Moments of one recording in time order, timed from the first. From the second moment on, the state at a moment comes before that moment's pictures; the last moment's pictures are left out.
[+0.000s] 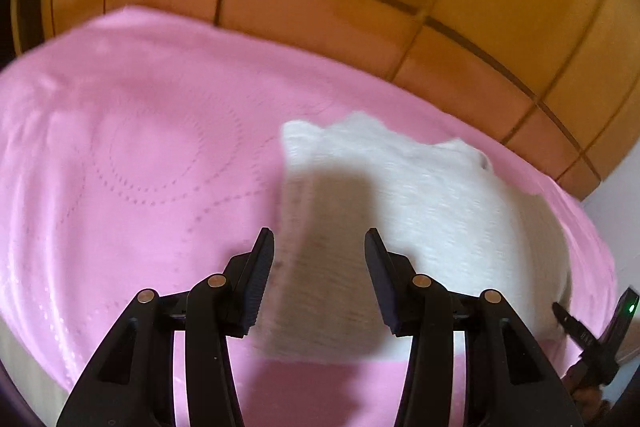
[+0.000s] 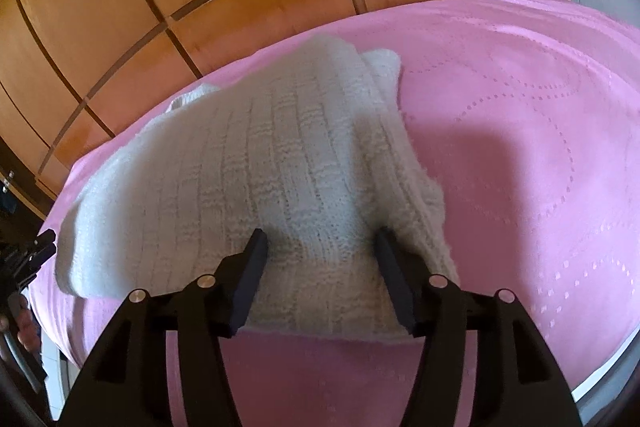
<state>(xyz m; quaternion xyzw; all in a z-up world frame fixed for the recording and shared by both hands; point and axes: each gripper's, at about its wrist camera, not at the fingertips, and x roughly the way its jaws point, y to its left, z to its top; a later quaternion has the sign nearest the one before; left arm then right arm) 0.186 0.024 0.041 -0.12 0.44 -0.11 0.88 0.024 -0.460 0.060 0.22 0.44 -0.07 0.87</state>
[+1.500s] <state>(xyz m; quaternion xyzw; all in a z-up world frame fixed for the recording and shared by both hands) 0.163 -0.080 0.046 0.04 0.42 -0.14 0.90 0.029 -0.537 0.051 0.41 0.41 -0.02 0.81</state>
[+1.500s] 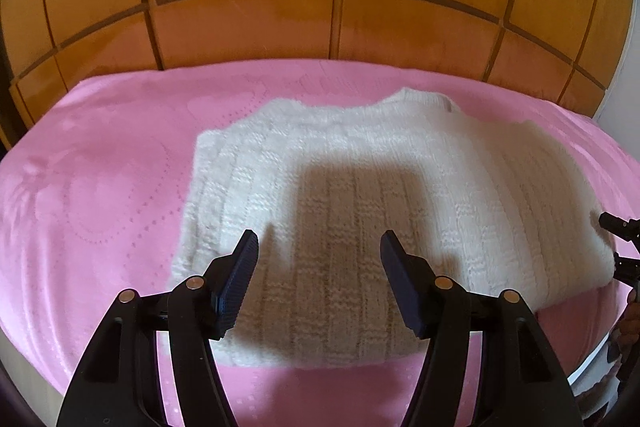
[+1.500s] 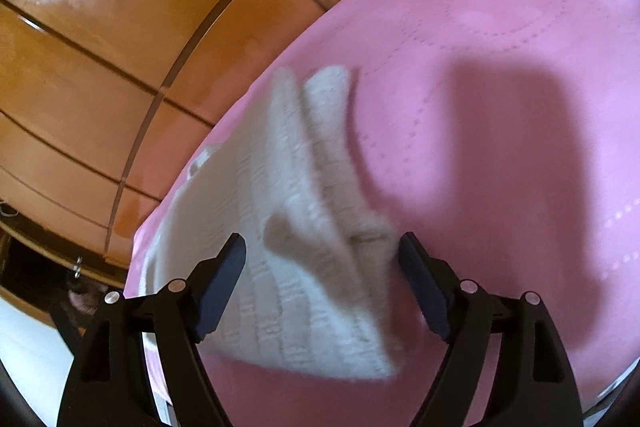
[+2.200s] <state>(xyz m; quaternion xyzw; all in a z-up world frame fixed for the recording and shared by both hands) 0.171 -0.050 0.041 -0.04 0.43 -0.18 0.88 0.049 -0.520 0.055 0.39 0.45 -0.03 0.80</state>
